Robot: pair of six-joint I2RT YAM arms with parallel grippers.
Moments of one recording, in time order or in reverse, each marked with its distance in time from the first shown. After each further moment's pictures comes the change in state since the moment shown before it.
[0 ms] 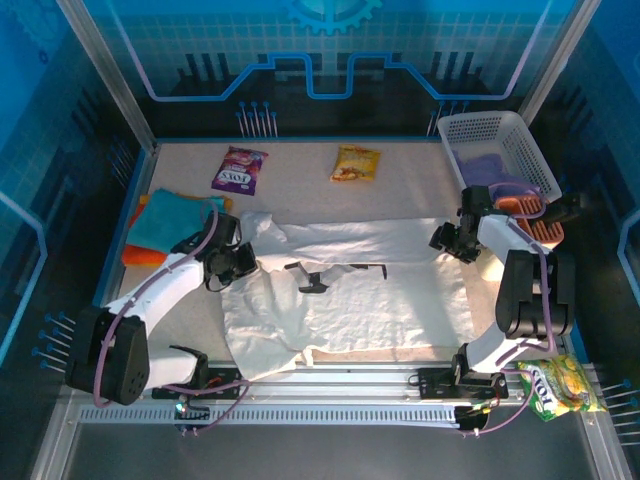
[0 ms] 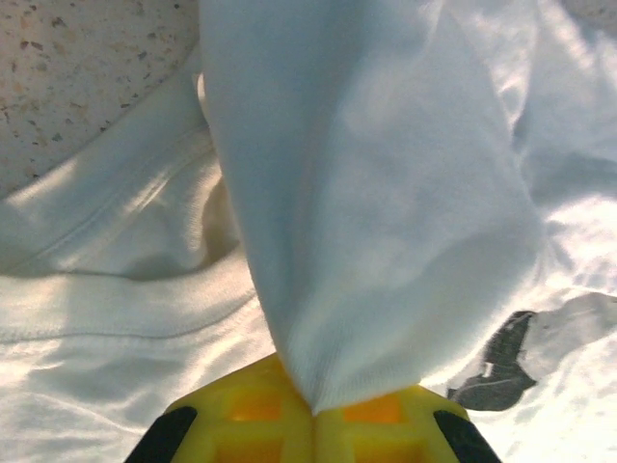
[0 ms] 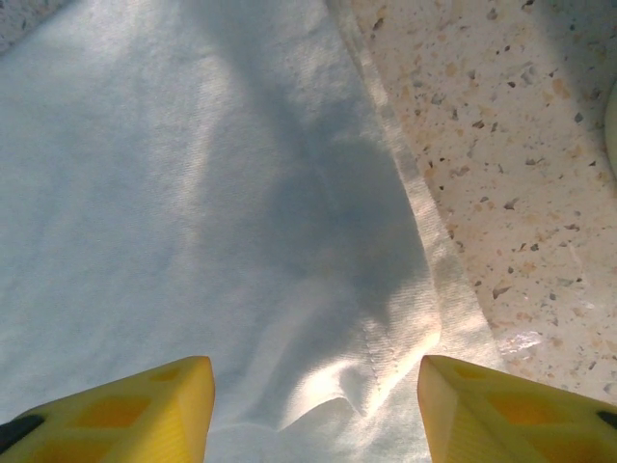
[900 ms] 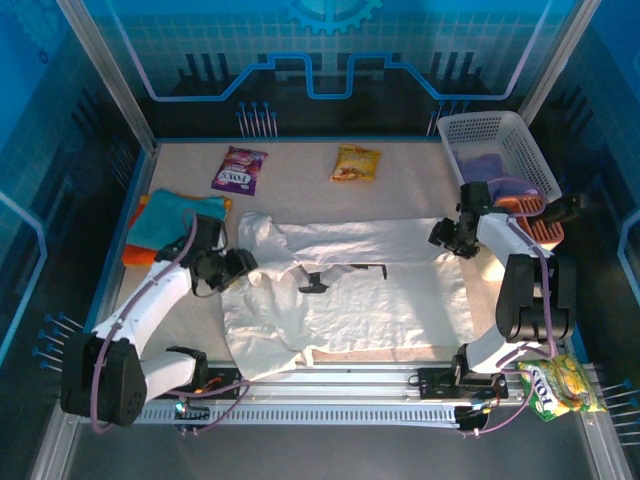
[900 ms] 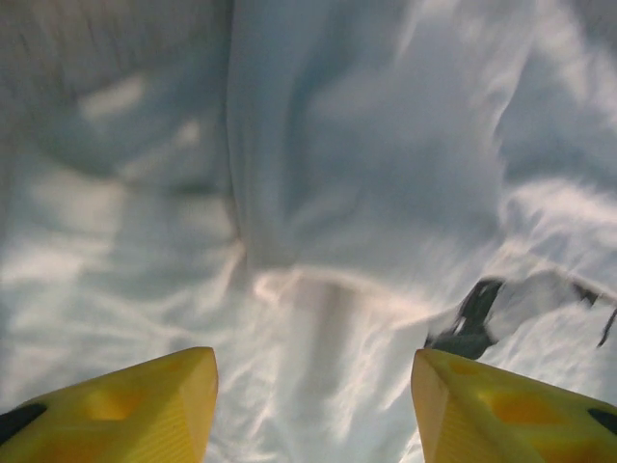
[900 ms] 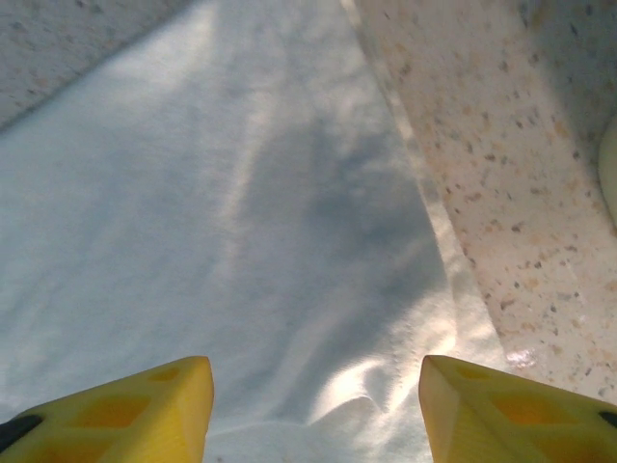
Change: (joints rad) left arm 0.116 -0.072 0.047 -0.152 0.087 -0.015; right arm 0.041 -0.020 0.037 -0.006 0.031 -0.004
